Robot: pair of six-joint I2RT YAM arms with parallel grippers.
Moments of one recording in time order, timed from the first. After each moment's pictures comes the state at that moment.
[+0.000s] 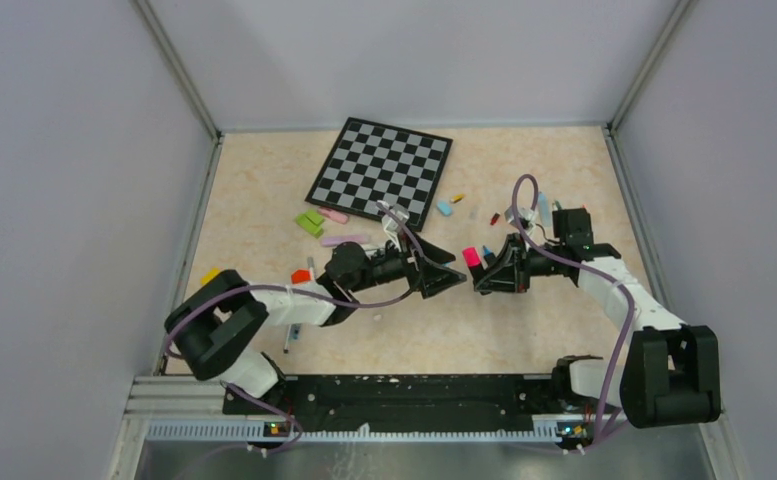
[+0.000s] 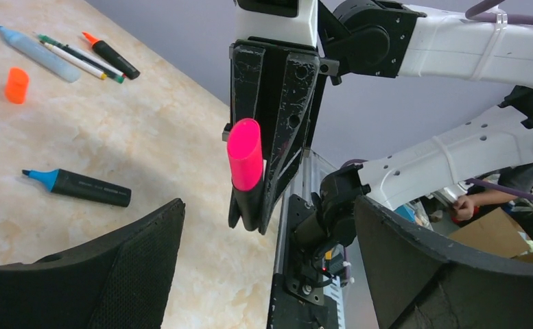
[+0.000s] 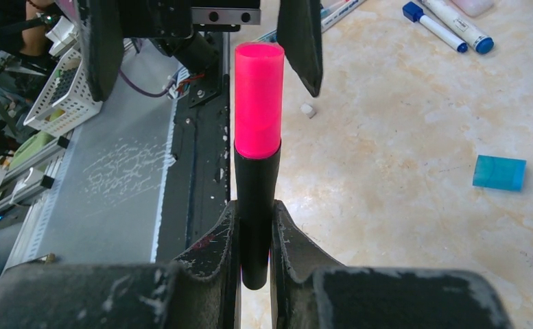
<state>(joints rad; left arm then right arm) -0.85 1.48 0.57 1.11 0.46 -0.74 0.08 1.20 0.68 -0.49 -1.41 -0.50</state>
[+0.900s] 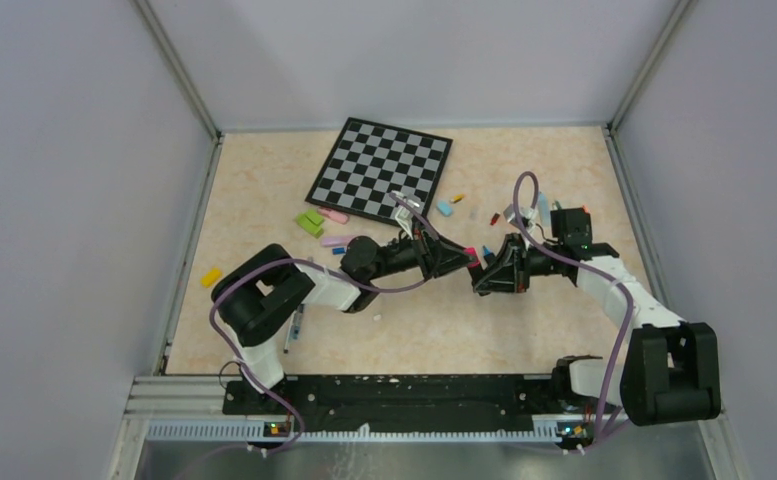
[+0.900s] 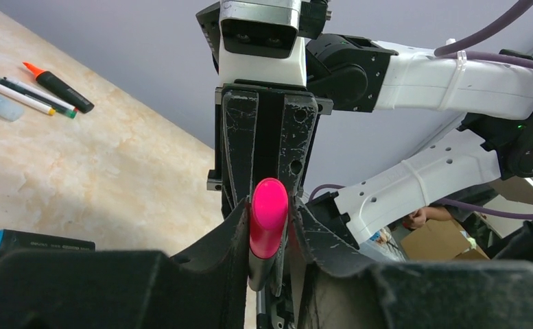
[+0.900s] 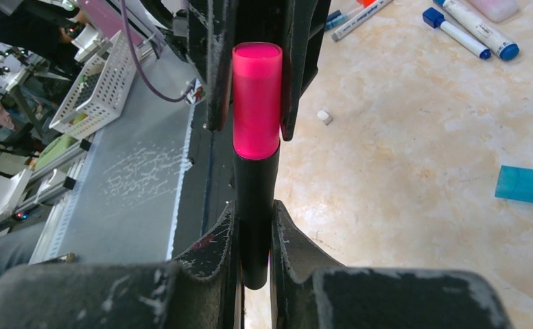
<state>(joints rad) -0.84 1.79 0.72 1.46 0.56 -0.93 0.09 1.21 0.68 -0.48 -1.45 -0.46</state>
